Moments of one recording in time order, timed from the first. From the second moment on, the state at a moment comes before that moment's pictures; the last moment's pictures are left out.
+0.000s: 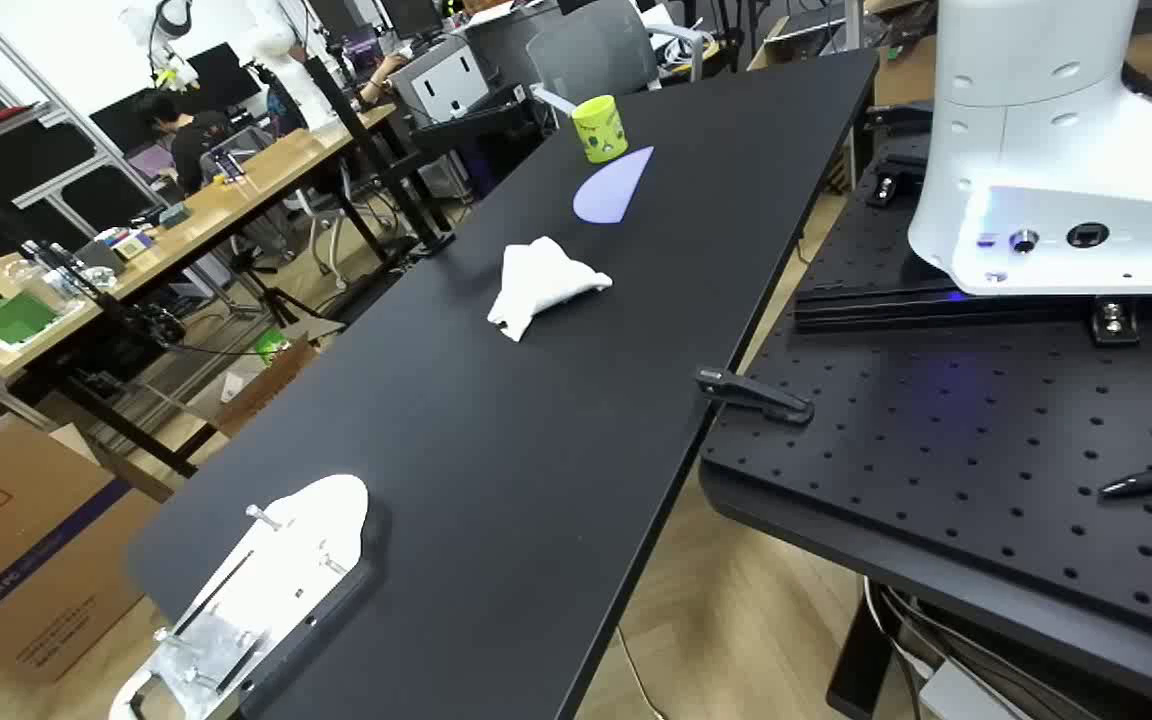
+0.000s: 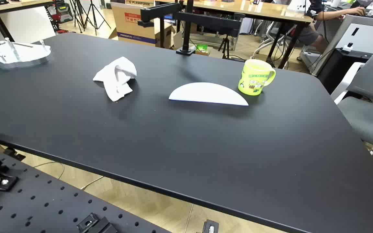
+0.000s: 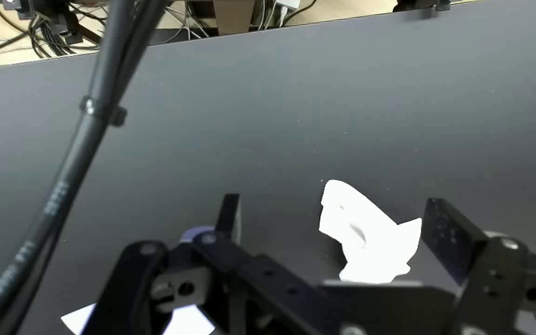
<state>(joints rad) 0.00 -0.46 -0.06 -2.52 0.09 1.91 -0.05</state>
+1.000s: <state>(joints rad) -0.01 -0.44 -0.02 -2.53 0.06 2.04 -0.02</state>
